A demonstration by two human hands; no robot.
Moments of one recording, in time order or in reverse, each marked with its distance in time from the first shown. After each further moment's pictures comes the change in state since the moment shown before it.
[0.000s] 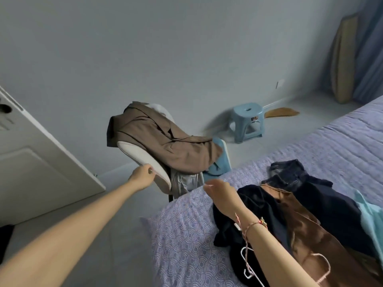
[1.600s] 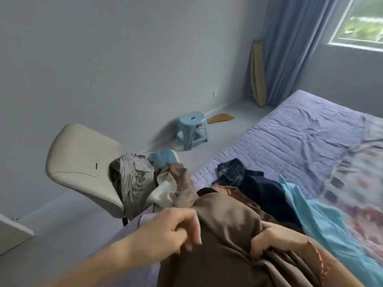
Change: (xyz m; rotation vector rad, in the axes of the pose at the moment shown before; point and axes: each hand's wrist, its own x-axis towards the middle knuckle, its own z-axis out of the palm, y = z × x) left_hand -0.144 0.107 -0.019 -0.345 -0.754 0.842; right_hand -0.114 0.022 -0.108 0.648 -0.310 0.428
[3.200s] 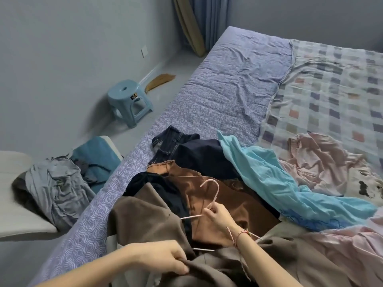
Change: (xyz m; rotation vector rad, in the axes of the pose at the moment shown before) left_hand 0.183 -0.017 0.161 0.241 -0.850 -0.315; right_hand 0.144 0.235 -0.150 -0.110 0.688 -0.012
